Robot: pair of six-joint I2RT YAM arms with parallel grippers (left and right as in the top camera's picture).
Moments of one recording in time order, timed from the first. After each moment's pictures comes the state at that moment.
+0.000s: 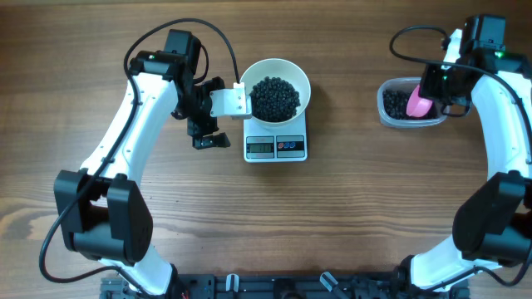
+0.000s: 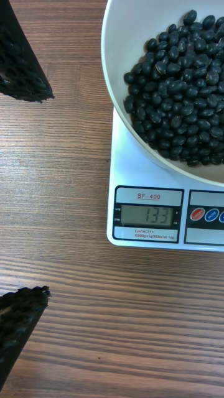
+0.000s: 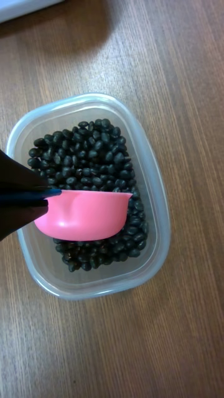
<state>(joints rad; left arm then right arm) -0.19 1.82 1.51 -1.15 0.40 1.32 -0.19 1.79 1.51 -0.93 -0.04 0.09</state>
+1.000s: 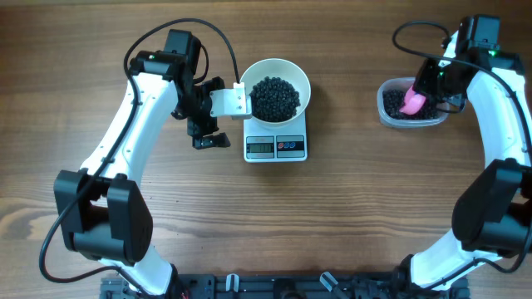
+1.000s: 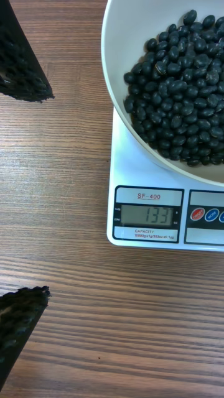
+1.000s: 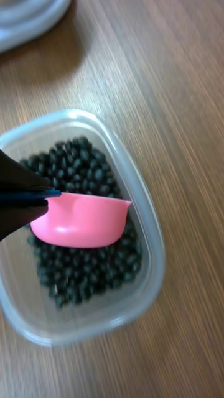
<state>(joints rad) -0.19 1.82 1.51 -1.15 0.40 1.32 -0.19 1.84 1.51 -0.87 -0.13 0.25</state>
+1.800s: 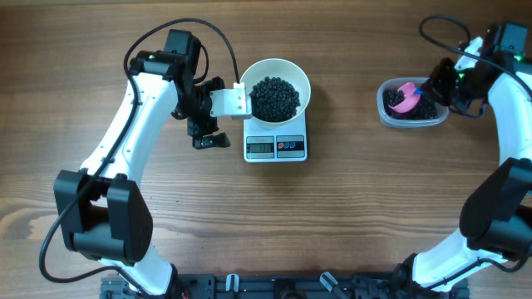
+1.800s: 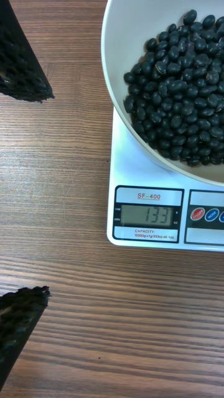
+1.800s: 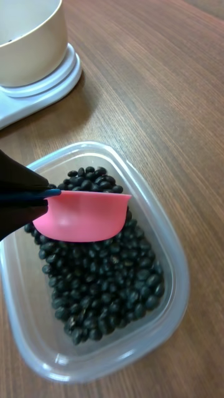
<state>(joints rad) -0.19 1.82 1.51 -1.15 0.40 1.32 -0.31 1.84 1.51 -0.90 -0.38 0.31</state>
